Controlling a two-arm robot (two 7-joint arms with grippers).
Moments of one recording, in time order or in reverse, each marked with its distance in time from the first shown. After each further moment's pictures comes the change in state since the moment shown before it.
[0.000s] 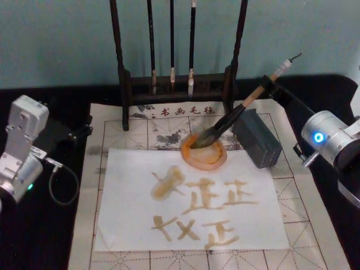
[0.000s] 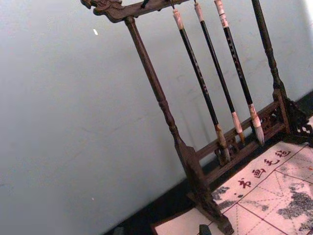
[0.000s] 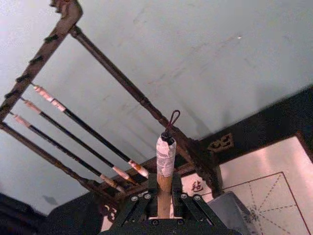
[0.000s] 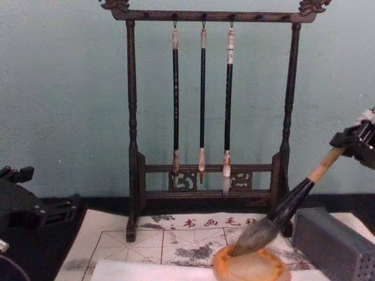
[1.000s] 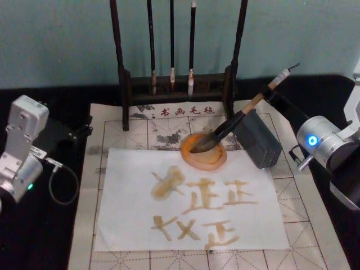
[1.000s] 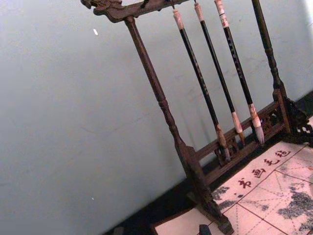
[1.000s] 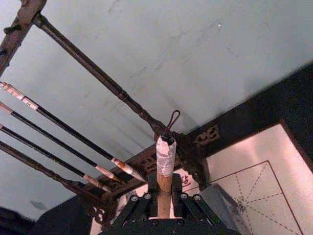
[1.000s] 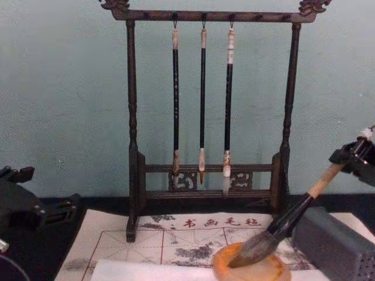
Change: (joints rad) left arm 0.000 0.000 0.000 0.000 0.000 0.000 0.000; right arm 0.029 0.022 -0.061 0.052 0.057 -0.053 -0.058
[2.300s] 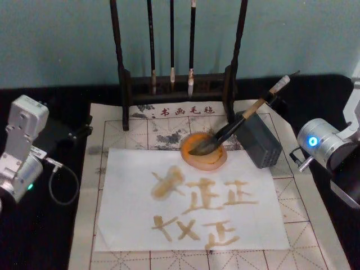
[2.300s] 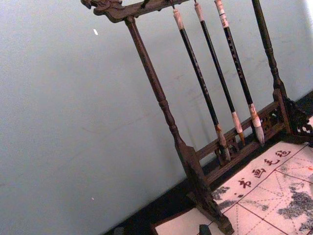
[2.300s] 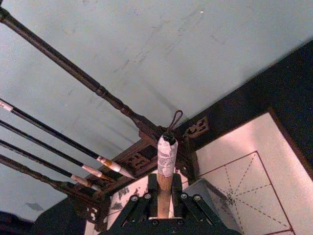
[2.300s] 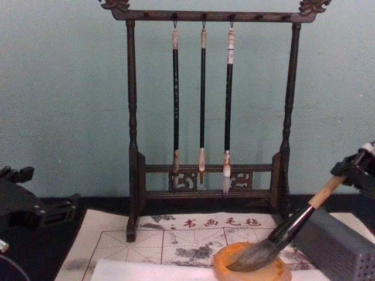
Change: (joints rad) left arm 0.000 0.000 0.000 0.000 0.000 0.000 0.000; right arm 0.036 0.037 -0.046 0.058 0.091 -0.016 -0.014
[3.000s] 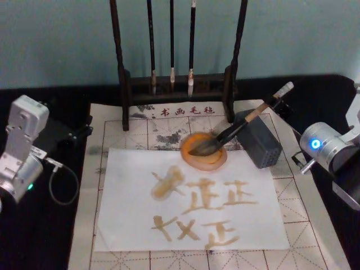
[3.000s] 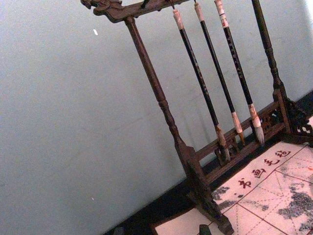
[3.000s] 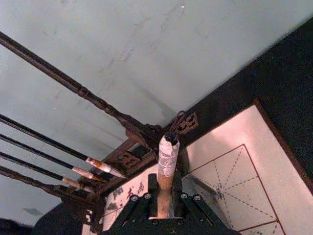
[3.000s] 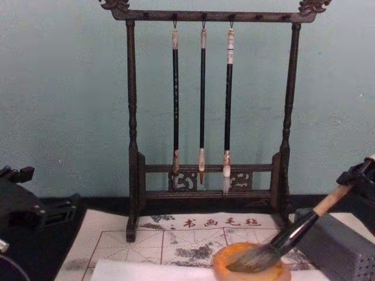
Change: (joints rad) left arm 0.000 0.000 0.000 0.000 0.000 0.000 0.000; right arm 0.006 0.021 -0.019 0.025 0.066 -0.018 -0.013
